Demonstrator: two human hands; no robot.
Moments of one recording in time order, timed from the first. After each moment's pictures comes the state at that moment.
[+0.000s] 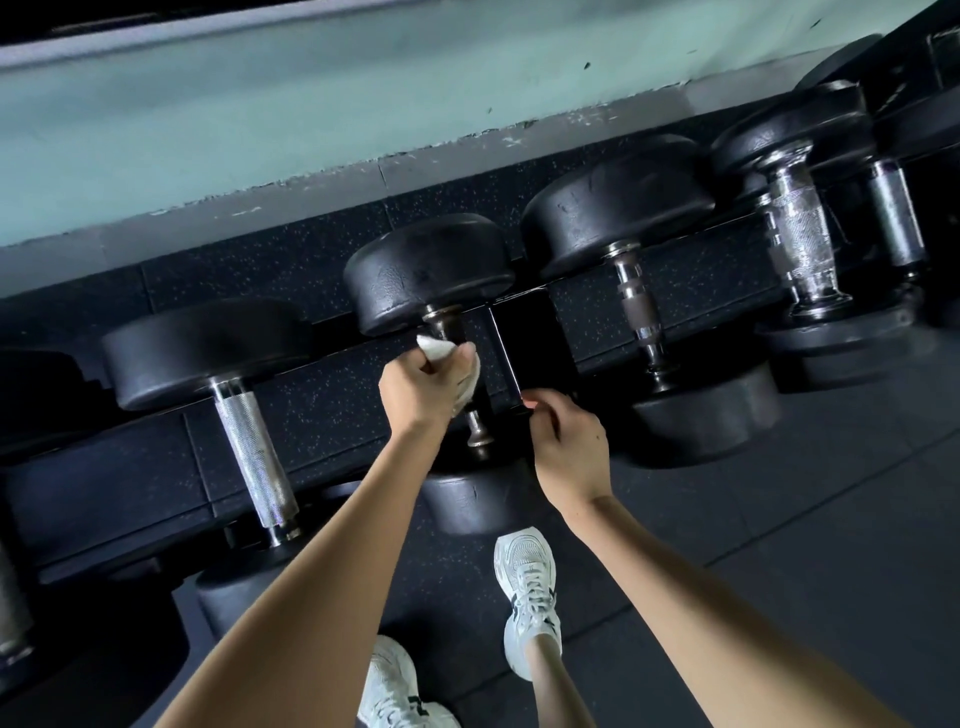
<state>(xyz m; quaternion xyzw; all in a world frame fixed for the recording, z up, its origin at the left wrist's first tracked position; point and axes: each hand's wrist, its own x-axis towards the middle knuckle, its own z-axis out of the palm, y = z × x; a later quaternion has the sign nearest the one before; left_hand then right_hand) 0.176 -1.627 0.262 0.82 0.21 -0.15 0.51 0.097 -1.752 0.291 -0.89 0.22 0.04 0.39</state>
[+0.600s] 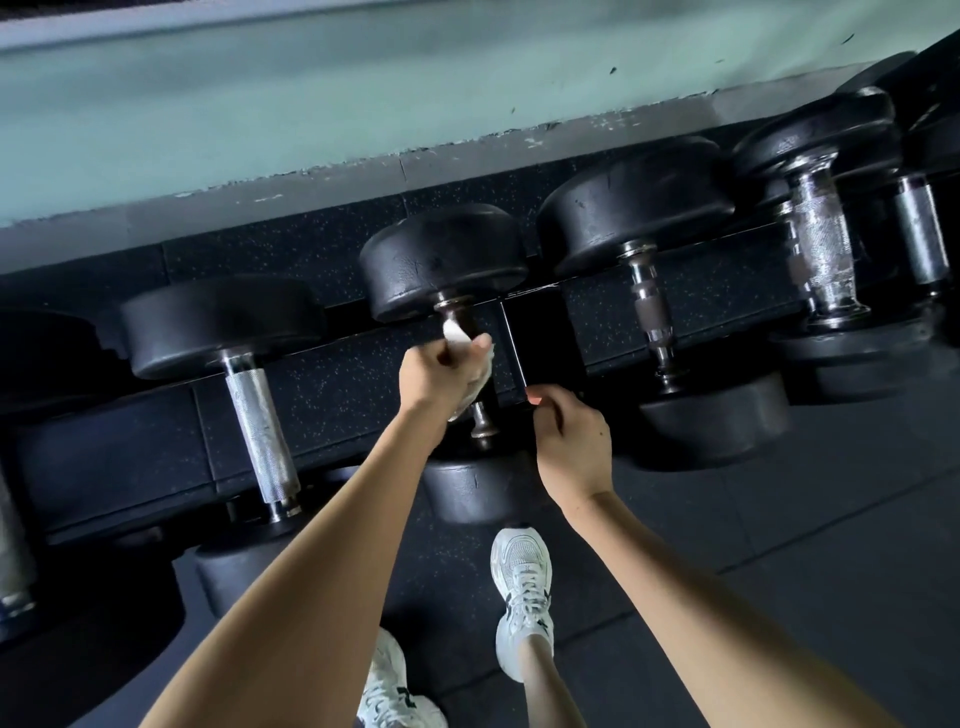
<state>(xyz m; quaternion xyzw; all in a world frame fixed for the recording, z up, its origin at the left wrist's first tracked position) 0.178 -1.631 0.255 0.76 0.18 -0.22 0.58 0.098 -1.752 0.290 -0.89 0.21 0.04 0.39</state>
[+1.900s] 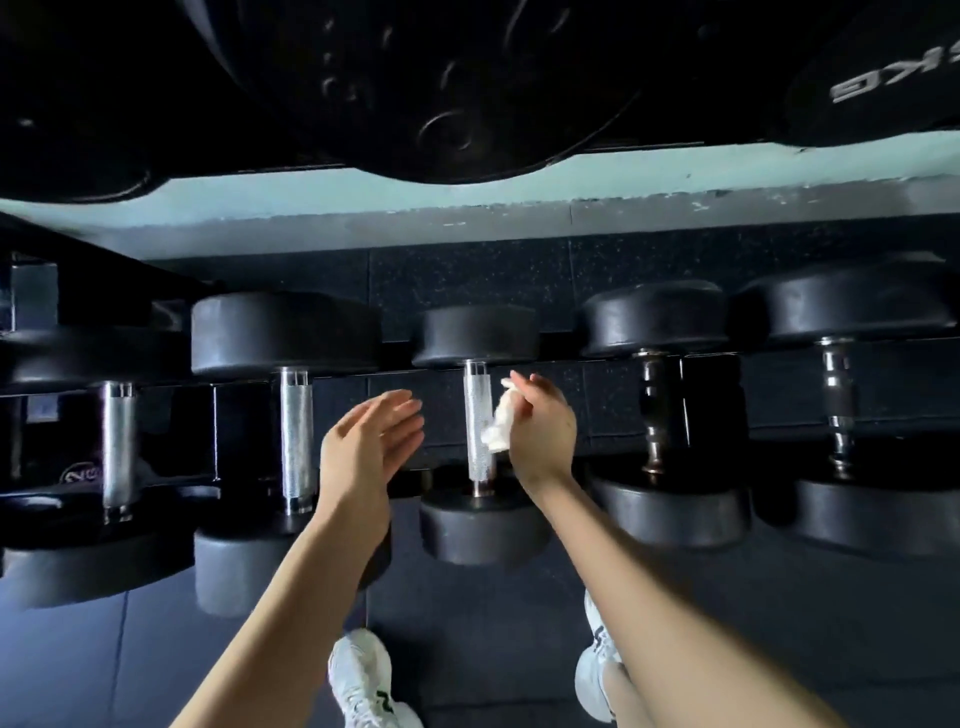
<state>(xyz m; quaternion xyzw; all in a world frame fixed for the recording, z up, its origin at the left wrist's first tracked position) 0.105 -1.412 0.402 0.52 0.47 -0.06 0.71 0.139 -1.552 0.331 -0.88 0.13 0.11 0.45</state>
